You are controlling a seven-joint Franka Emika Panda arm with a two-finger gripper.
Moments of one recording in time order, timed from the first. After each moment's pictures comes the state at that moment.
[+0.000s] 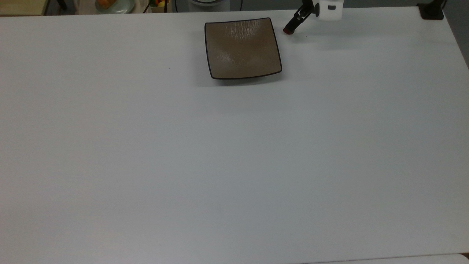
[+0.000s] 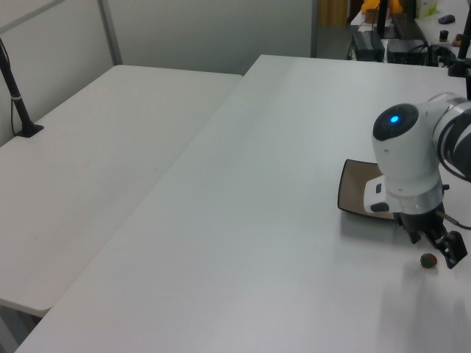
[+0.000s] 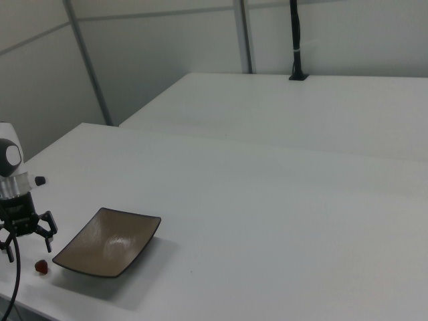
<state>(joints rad) 0.36 0.10 0.46 -2.18 -0.01 1.89 -0.16</state>
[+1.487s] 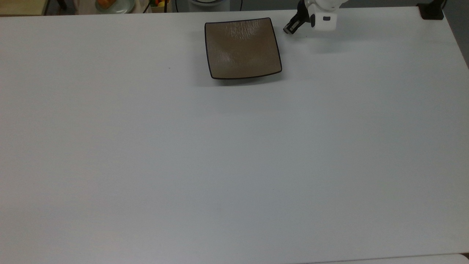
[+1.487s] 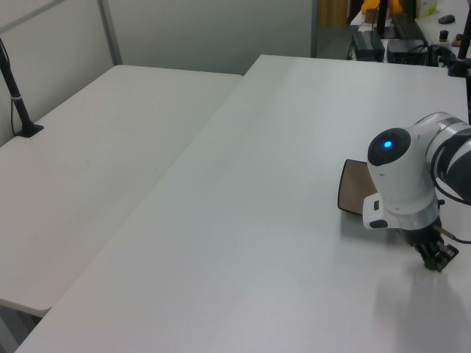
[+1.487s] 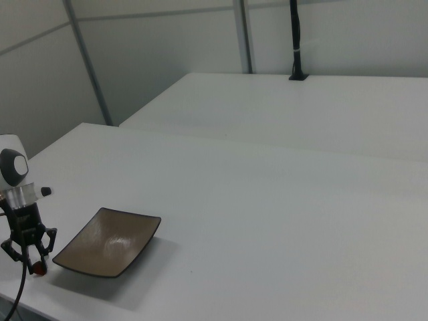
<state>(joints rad) 0.36 0.17 0.46 -2.19 -0.06 1.91 -0.15</state>
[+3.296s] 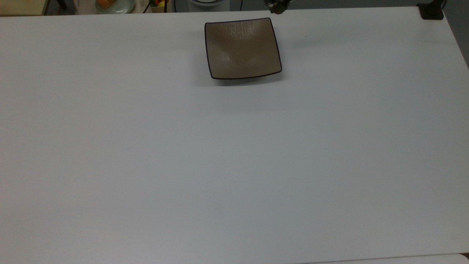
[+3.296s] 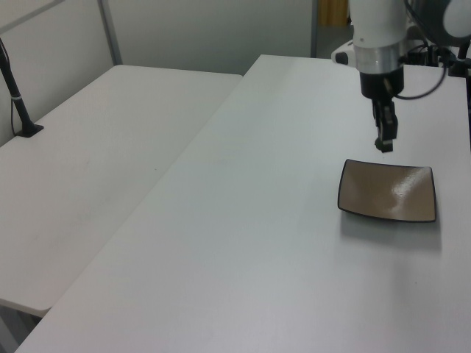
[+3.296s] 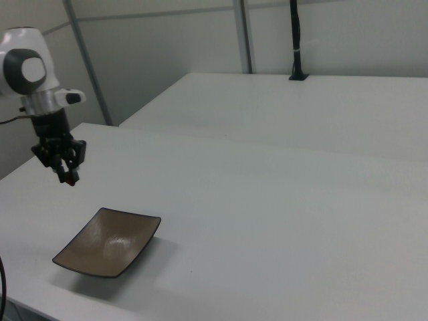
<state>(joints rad) 0.28 -0.06 0.22 -1.88 -0.01 1.65 0.10</state>
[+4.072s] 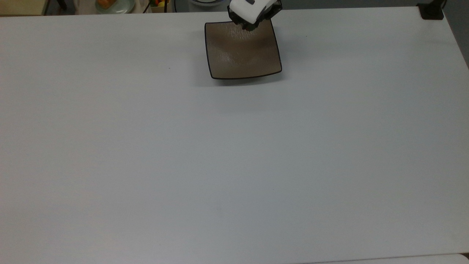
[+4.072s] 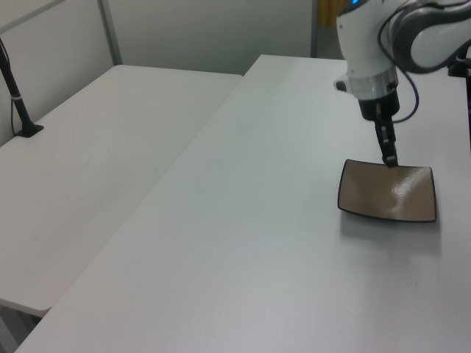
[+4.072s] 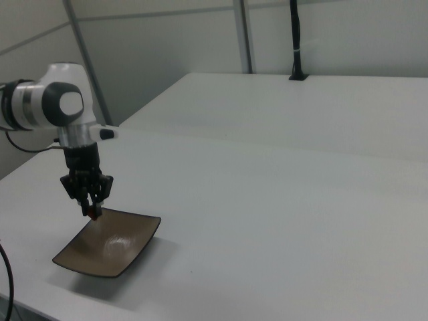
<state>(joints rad) 0.28 -0.02 0.12 -2.03 0.00 1.70 0.10</state>
